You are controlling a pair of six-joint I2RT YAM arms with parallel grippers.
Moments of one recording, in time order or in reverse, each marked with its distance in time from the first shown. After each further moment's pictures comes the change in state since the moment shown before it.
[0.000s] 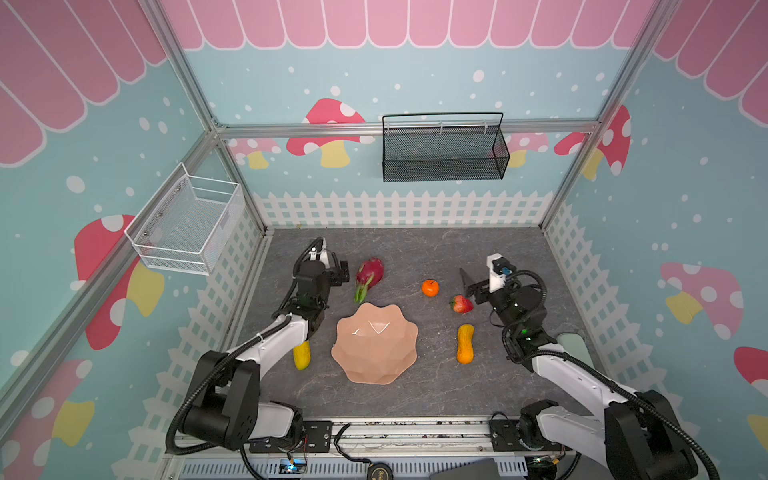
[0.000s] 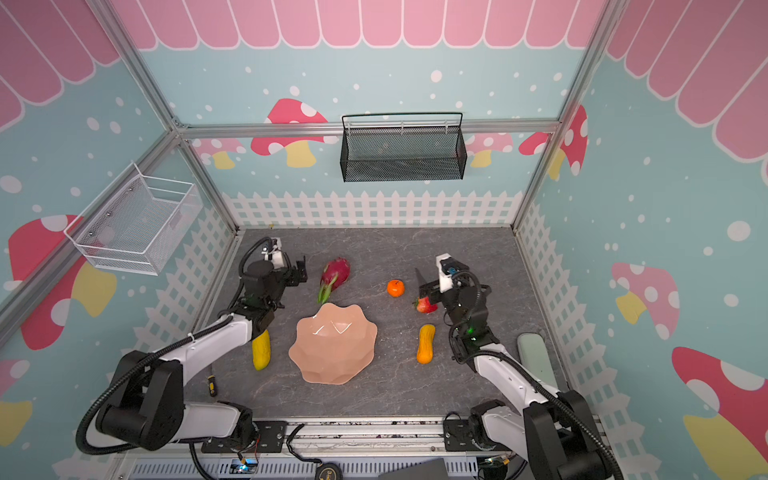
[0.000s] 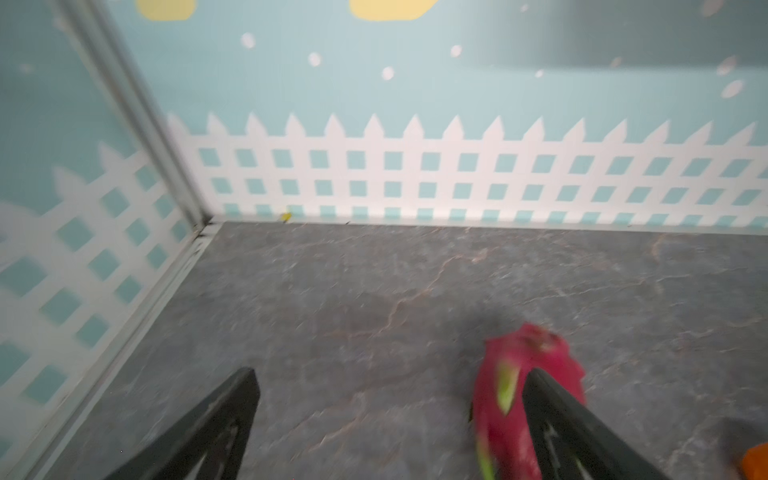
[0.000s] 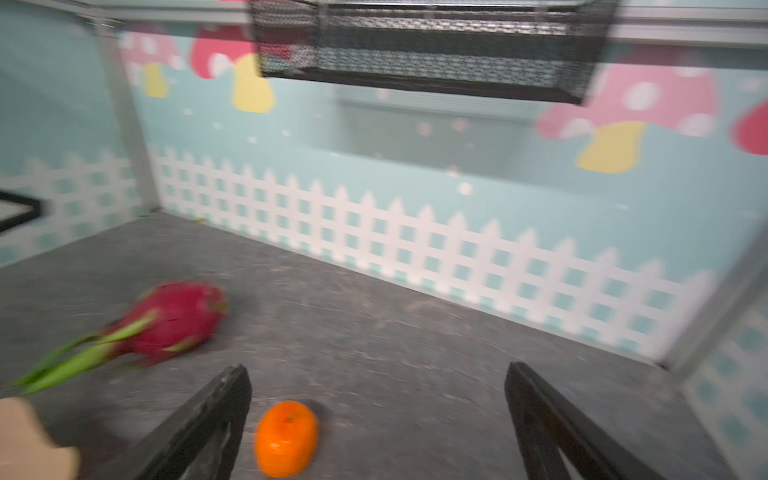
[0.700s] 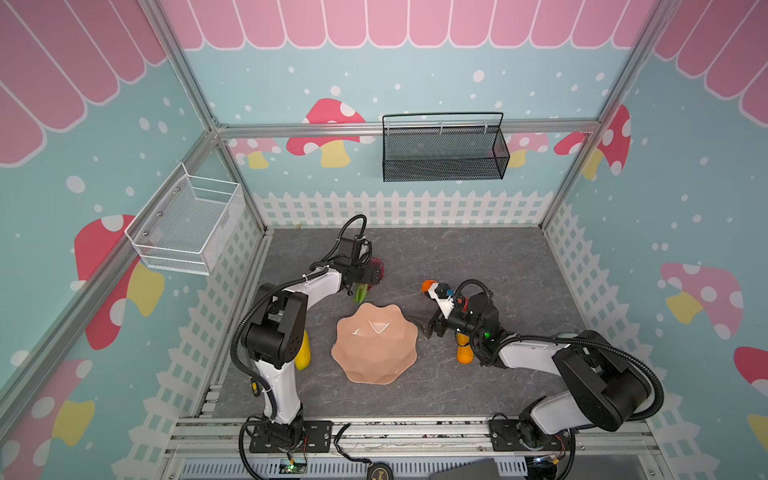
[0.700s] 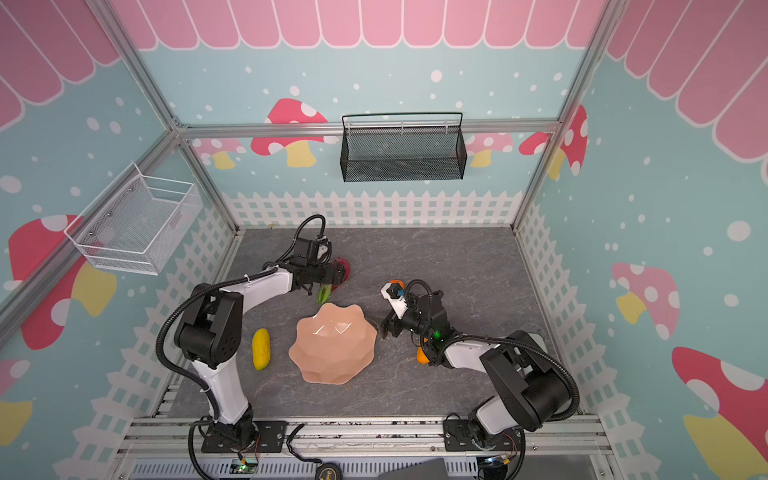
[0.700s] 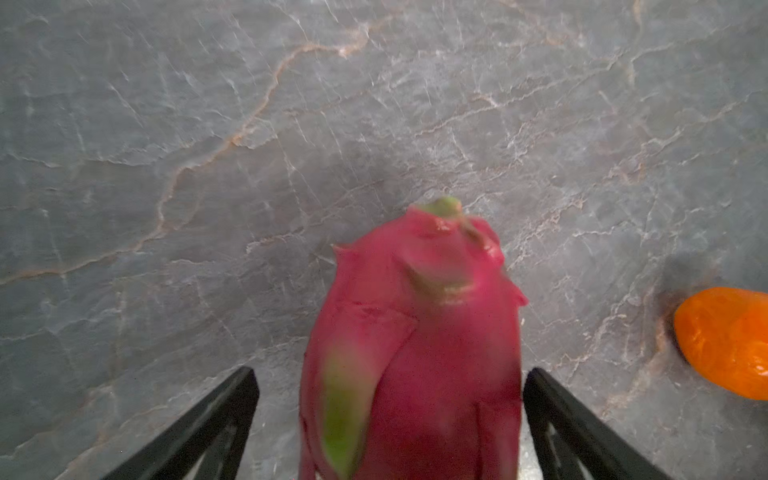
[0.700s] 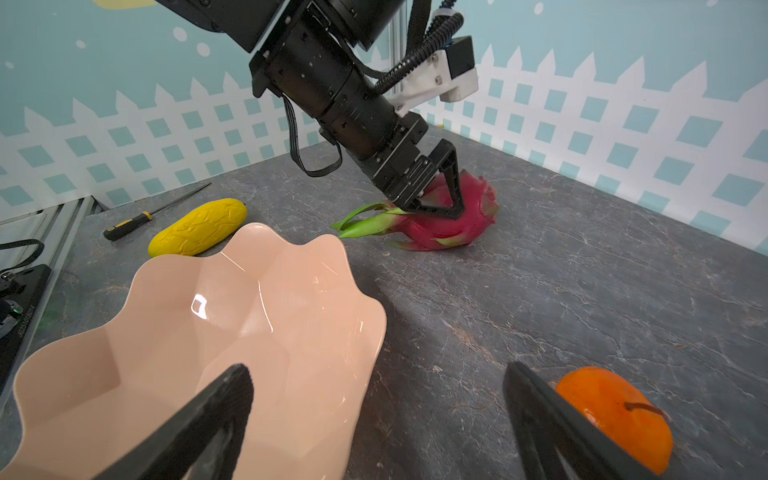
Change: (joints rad) left arm -0.067 0.504 0.474 -0.527 0.263 -0.070; right arm 0.182 0.339 -0.042 0.162 -0.357 0.065
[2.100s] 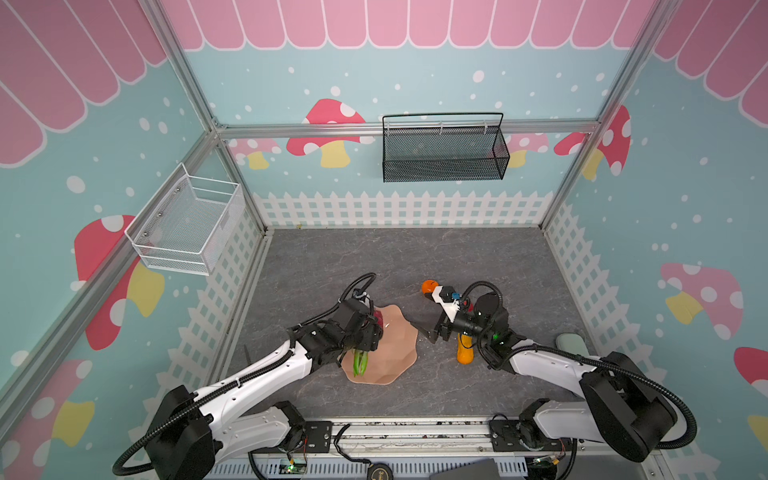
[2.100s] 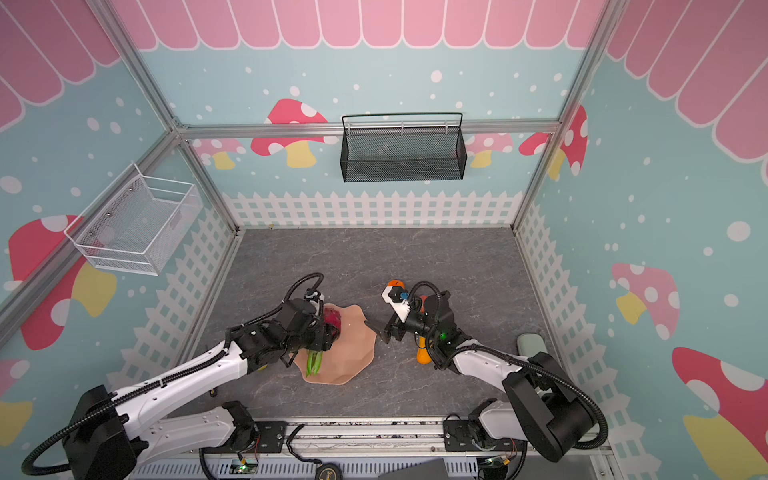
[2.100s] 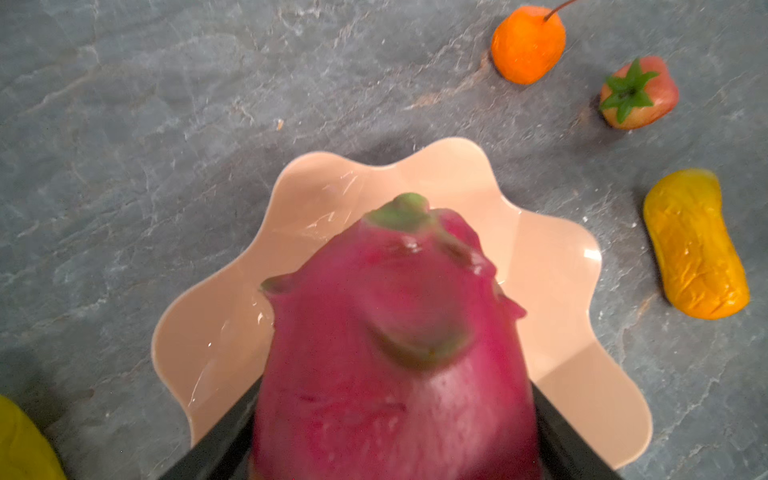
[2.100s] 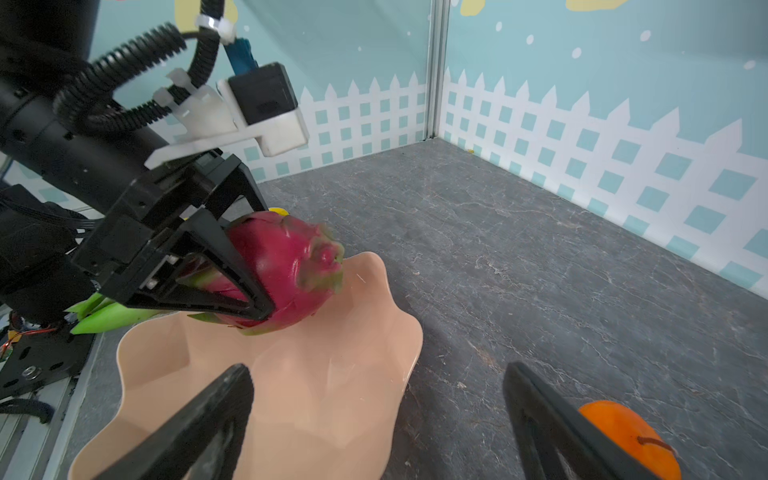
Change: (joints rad) left arm -0.408 -0.813 -0.588 -0.283 -0.201 -0.310; right arm 0.000 -0.178 -0.010 -0.134 -0.098 -0.043
